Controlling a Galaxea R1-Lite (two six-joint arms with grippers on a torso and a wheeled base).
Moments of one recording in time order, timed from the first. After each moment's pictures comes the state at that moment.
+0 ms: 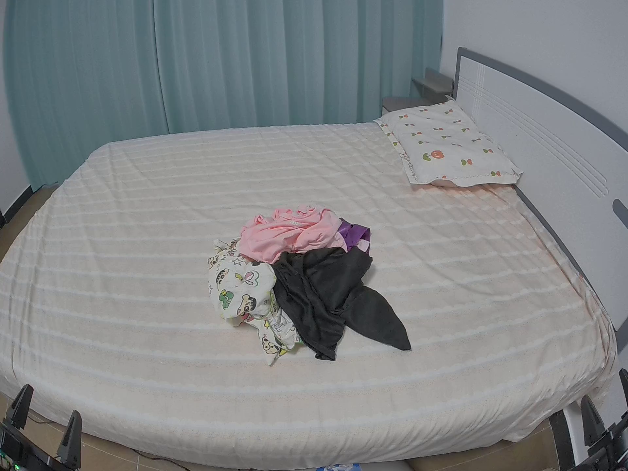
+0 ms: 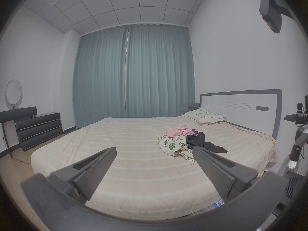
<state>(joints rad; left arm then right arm) 0.00 0.02 -0.02 -0.01 -0.02 0.01 0.00 0.02 -0.02 0.01 0.01 -0.01</state>
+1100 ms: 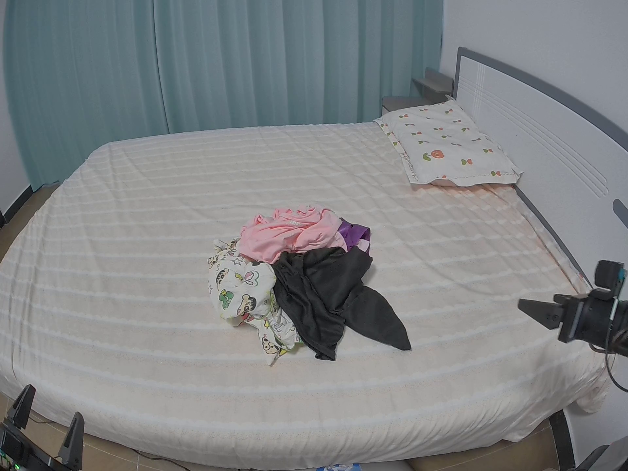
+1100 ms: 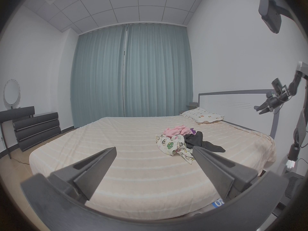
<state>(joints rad) 0.00 0.03 -0.02 -0.01 -0.03 0.01 0.23 1.26 -0.42 -0.40 0.05 0.26</state>
